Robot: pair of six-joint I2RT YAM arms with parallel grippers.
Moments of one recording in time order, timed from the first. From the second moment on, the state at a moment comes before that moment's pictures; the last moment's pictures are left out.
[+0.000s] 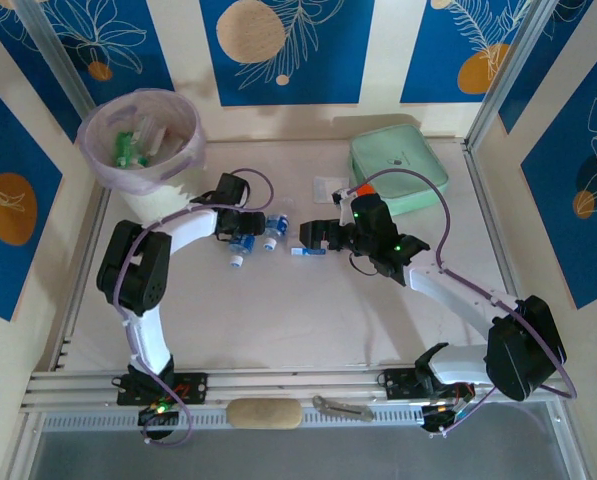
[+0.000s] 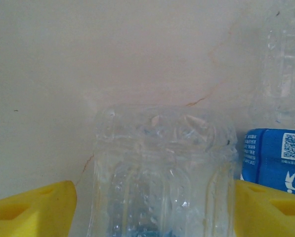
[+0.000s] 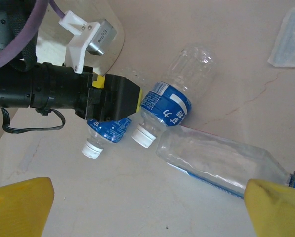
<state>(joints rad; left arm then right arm) -0.39 1.90 1.24 -0.38 0.00 -0.28 0.59 1.28 0.86 -0.14 -0.18 0.46</state>
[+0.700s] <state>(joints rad) -0.39 1.92 1.24 -0.38 0.00 -0.26 0.59 1.25 0.86 -0.14 -0.18 0.47</state>
